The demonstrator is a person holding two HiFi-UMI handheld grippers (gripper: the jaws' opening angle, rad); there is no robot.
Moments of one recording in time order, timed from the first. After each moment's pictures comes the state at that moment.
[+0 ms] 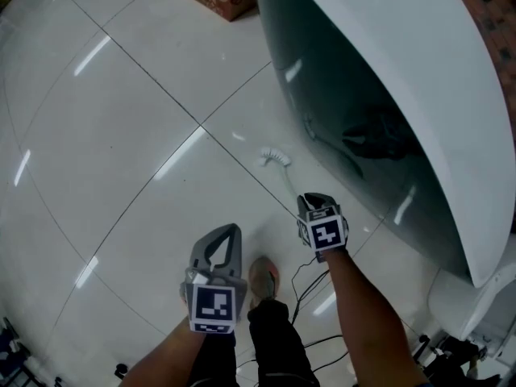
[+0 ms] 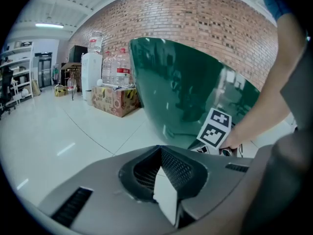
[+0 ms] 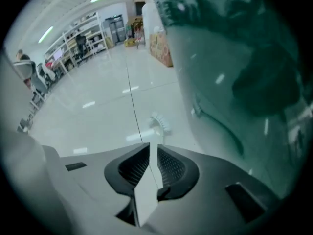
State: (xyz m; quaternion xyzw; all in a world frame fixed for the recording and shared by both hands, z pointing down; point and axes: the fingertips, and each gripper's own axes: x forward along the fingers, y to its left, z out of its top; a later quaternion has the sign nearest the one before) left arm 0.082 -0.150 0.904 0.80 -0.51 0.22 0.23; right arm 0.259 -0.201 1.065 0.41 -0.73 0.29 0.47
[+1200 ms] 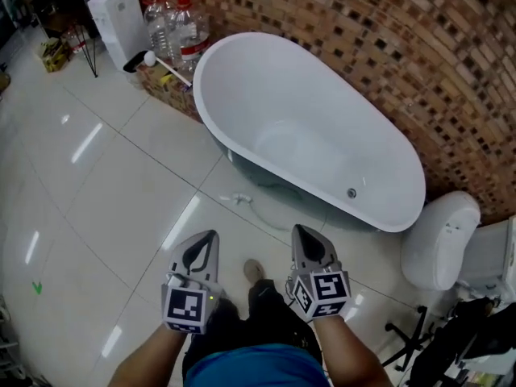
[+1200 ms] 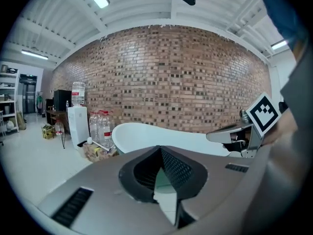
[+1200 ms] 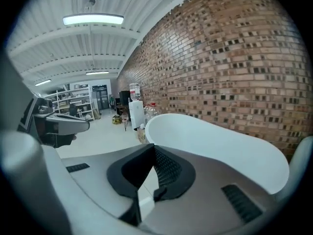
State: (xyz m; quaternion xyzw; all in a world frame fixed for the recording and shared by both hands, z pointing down) left arm 0.094 -0.059 0.312 0.87 -0.46 0.13 0.11; right arm 0.269 -0.049 0.339 0.61 -0.76 0.16 0.13
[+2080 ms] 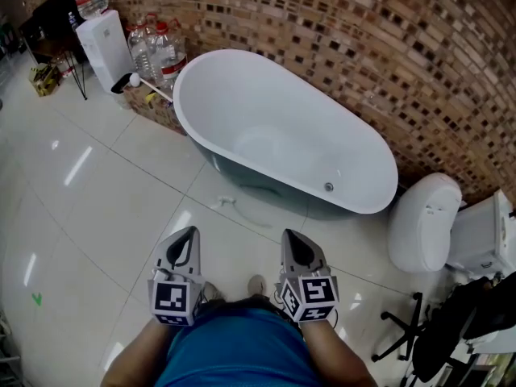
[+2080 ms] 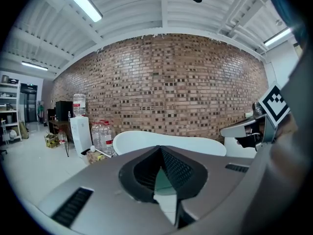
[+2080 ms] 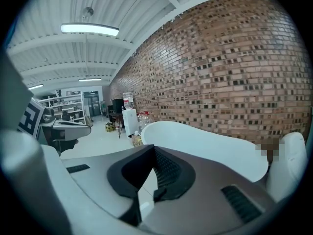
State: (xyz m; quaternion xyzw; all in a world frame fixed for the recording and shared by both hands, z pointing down) left arm 0.118 0.035 0.235 0.87 -0.46 0.13 0.06; right arm 0.313 0.077 0.248 0.65 -0.74 0.15 0.09
